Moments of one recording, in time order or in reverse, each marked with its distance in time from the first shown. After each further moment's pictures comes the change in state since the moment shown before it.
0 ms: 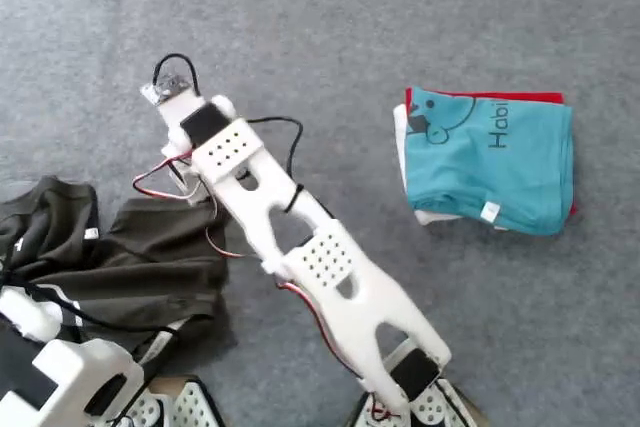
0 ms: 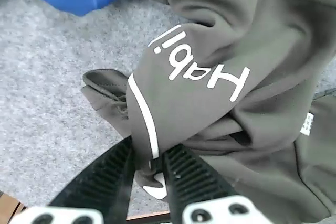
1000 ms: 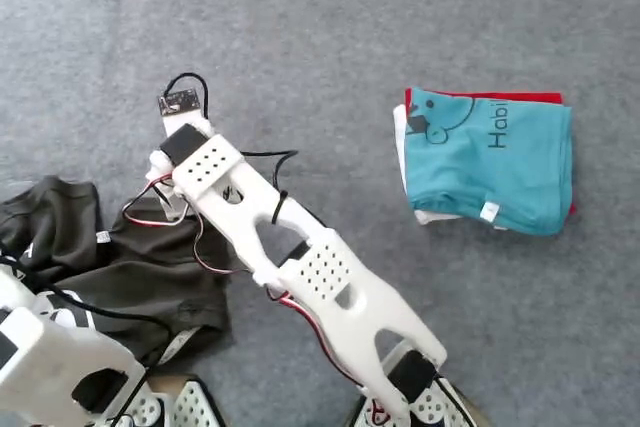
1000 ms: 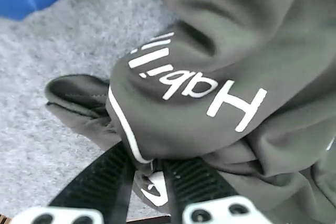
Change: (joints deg) left arm 1.5 13.5 -0.1 -3.5 0.4; right arm -4.6 -2.1 12.6 -7.1 -24.6
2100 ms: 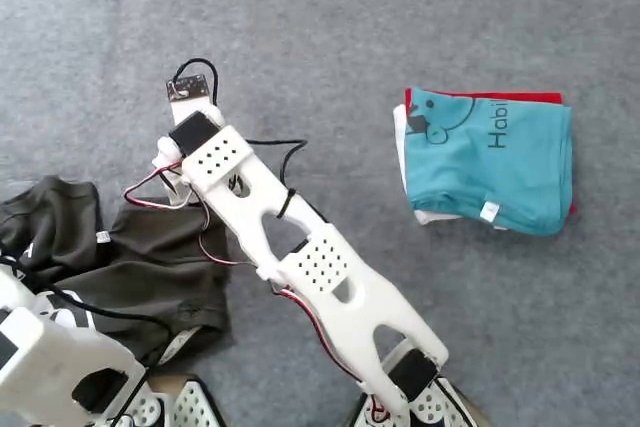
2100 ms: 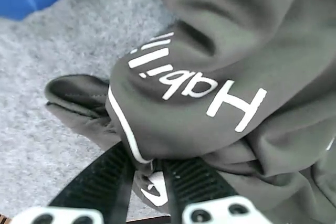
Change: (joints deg) left arm 0.0 0.0 0.0 0.0 0.0; right arm 2.1 3.5 -12.9 7.0 0.0
